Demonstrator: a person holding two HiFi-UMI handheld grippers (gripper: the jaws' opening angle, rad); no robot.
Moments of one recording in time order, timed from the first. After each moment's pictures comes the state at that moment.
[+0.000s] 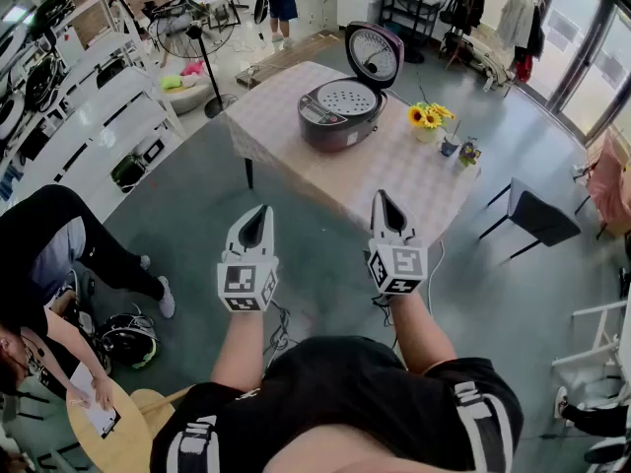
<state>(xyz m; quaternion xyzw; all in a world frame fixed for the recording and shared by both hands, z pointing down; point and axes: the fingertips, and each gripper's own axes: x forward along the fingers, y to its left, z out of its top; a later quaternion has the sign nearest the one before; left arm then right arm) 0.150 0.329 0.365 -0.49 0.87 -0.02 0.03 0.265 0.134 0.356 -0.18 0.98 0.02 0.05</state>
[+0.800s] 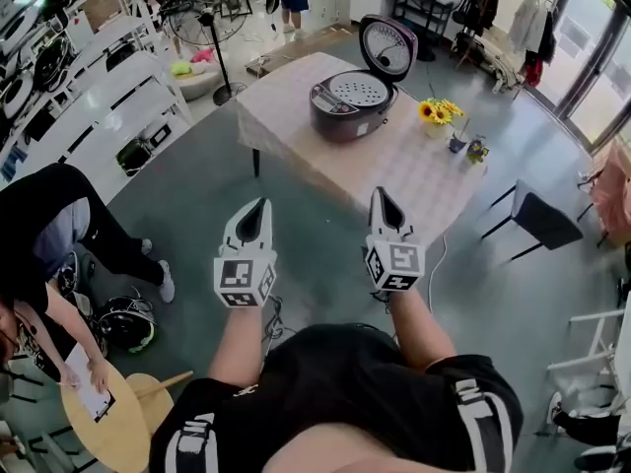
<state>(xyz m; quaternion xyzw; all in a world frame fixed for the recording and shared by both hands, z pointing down) 0.156 0.366 0.365 -0.47 0.88 0.00 0.03 0.262 0.167 0.367 -0.16 0.99 0.02 0.04</state>
